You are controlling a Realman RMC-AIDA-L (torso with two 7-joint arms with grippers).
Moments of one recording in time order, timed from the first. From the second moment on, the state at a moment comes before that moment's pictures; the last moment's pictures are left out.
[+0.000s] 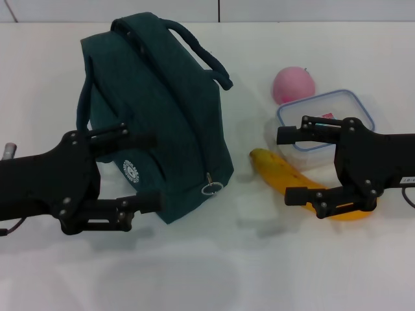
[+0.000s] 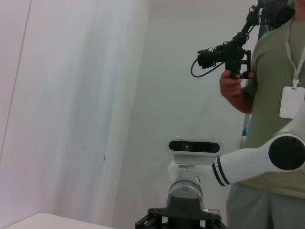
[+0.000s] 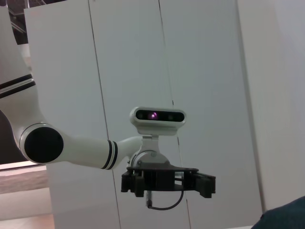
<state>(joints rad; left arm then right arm) -0.25 -2.05 0.92 0.89 1.53 2.00 -1.39 0.59 2.00 -1.00 -0.53 -1.62 -1.86 1.14</state>
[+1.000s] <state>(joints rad) -0.40 -1.98 0.59 0.74 1.54 1.83 -1.67 0.56 2.00 -0.99 -0.54 -1.60 -1.88 1.16</state>
